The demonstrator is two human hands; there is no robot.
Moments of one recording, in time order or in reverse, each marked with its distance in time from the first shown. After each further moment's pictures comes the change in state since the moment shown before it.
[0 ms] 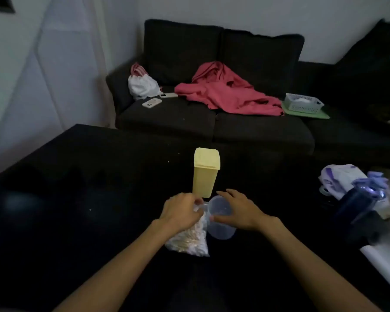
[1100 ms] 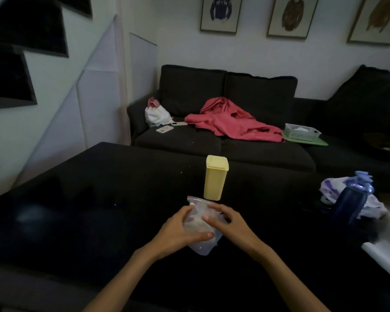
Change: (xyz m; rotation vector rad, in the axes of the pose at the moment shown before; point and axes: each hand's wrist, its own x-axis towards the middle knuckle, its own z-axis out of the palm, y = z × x) left_hand -0.107 -0.050 0.022 -0.820 -0.101 0.037; right_hand -0.087 -0.065 0.057 0.856 0.158 -0.183
